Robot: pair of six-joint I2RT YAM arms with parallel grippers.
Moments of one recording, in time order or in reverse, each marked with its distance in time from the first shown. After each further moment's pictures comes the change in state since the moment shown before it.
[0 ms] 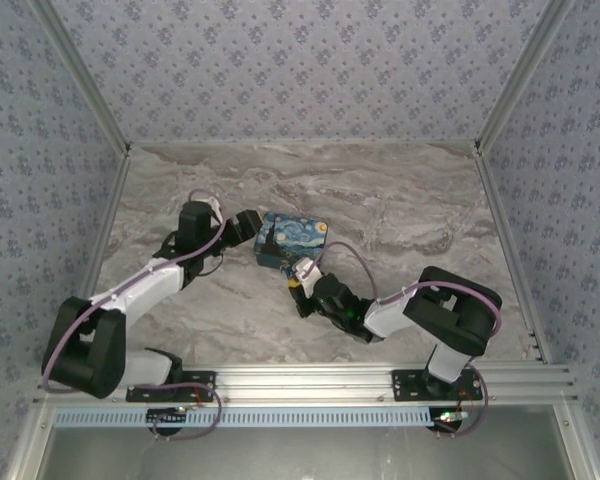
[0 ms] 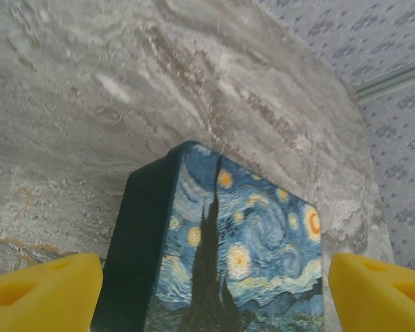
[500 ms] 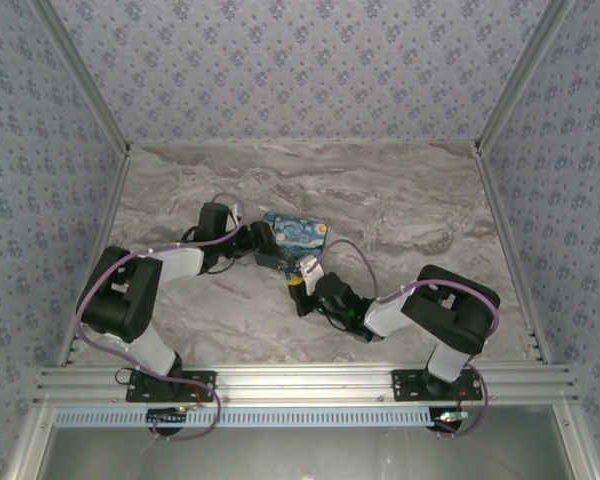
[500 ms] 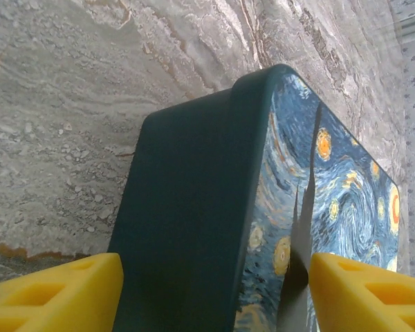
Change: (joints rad) left arm 0.001 0.289 0.053 0.085 0.145 -0.019; right arm -0.028 0.013 -0.010 0.046 -0.063 0.149
